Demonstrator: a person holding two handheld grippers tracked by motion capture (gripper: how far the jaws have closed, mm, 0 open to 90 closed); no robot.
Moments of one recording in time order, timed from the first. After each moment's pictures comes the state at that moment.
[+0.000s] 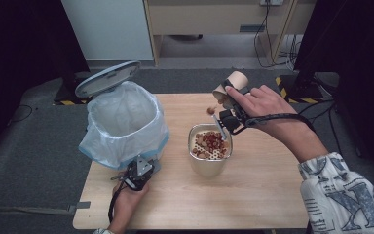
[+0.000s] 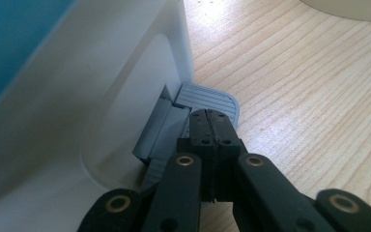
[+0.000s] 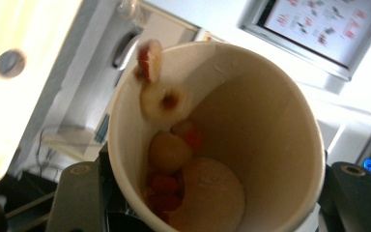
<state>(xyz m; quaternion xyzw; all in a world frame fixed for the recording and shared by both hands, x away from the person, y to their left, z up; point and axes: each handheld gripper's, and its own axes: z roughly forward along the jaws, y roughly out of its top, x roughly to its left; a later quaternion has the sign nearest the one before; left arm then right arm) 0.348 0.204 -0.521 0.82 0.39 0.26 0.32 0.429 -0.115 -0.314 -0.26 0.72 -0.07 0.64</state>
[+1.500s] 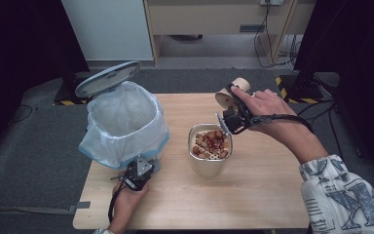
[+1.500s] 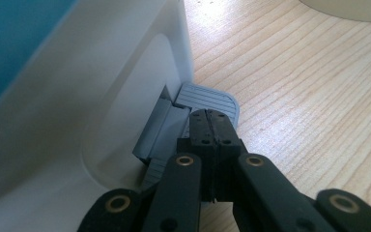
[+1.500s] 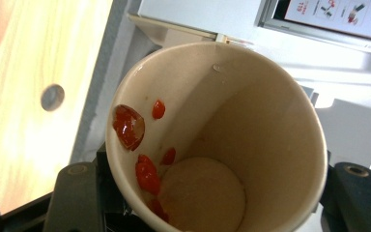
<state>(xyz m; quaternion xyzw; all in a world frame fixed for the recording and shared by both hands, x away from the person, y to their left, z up) 0.348 0.204 -0.521 0.82 0.39 0.26 0.32 0.435 -0.126 -0.317 -0.19 0.77 0.01 0.60</state>
